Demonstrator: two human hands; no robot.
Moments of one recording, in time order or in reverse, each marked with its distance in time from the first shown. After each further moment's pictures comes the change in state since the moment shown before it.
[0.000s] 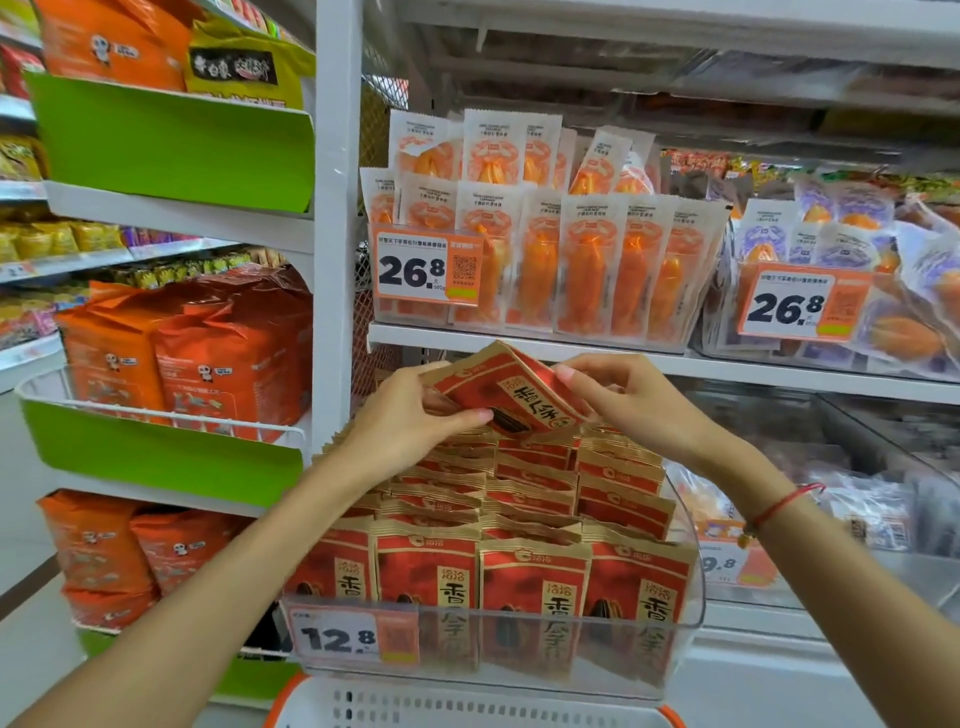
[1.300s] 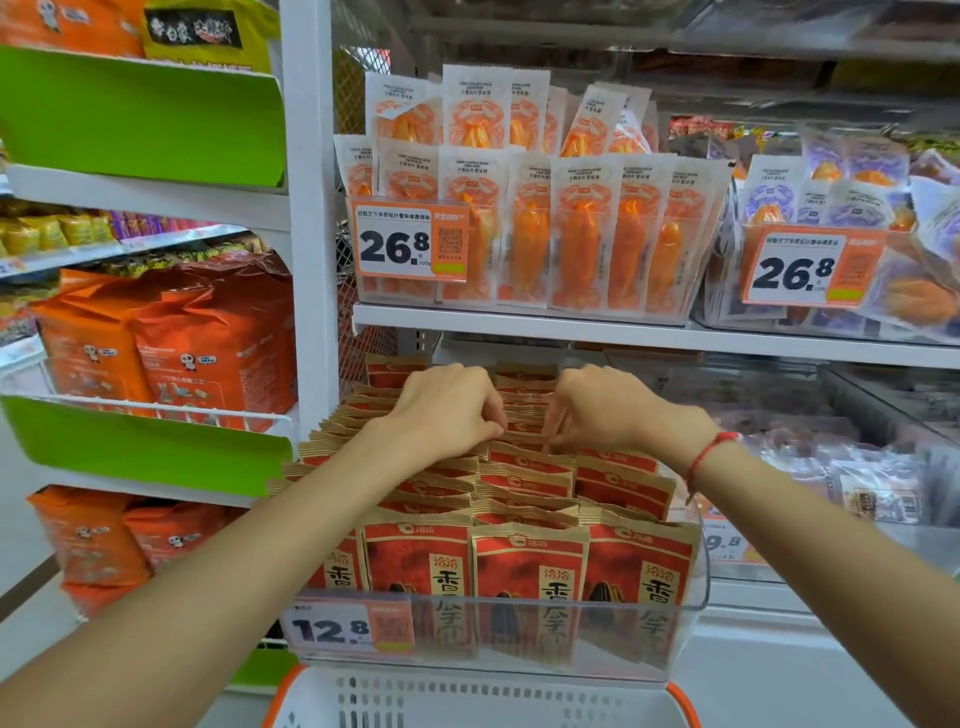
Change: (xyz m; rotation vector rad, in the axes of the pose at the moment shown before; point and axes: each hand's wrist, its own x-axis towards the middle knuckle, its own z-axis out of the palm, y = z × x) left_hand 0.024 0.020 0.037 0.822 -0.199 0.108; right_hand 0.023 0.021 0.024 -0.865 -0.271 0.048
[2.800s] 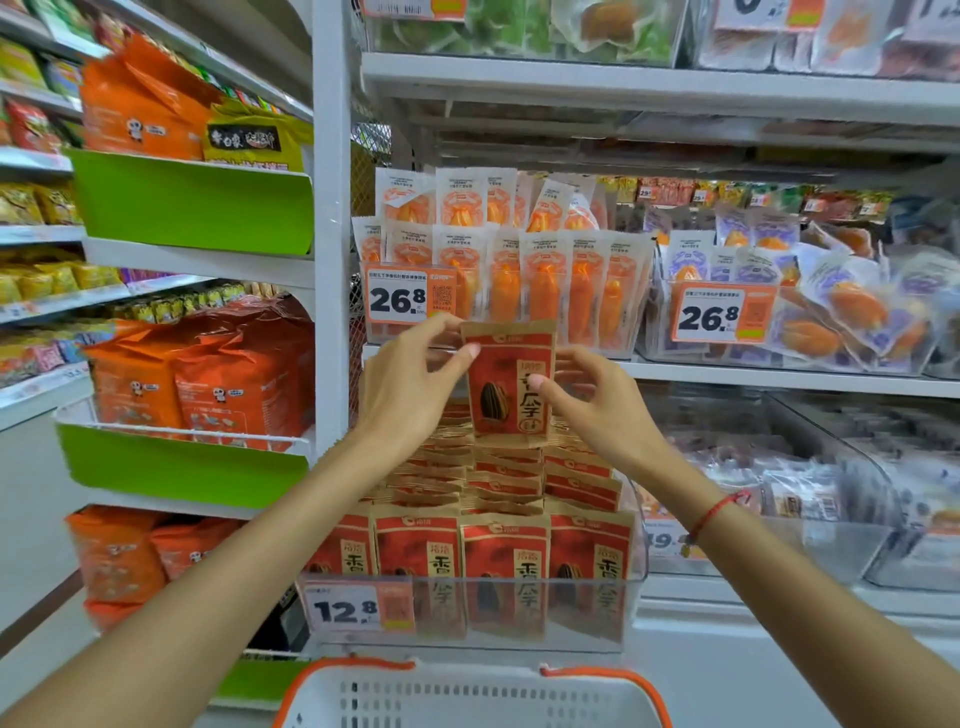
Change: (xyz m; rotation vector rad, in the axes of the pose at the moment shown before) left_hand -0.057 0.020 -0.063 -0.624 0.536 -0.122; right_hand -0.065 -0.017 -0.024 0.834 0.592 0.042
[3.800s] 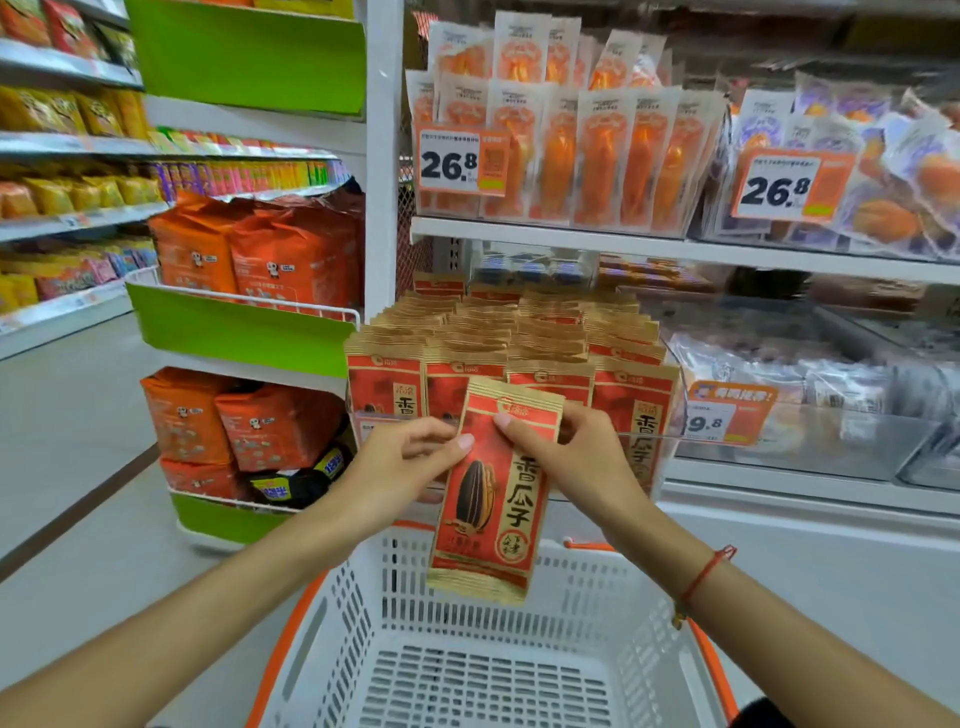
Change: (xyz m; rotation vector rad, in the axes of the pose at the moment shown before) left_hand -0.175 -0.063 -0.014 -0.378 -0.399 -0.518; right_hand -0.147 -0.011 0.084 0.368 -0.142 0.328
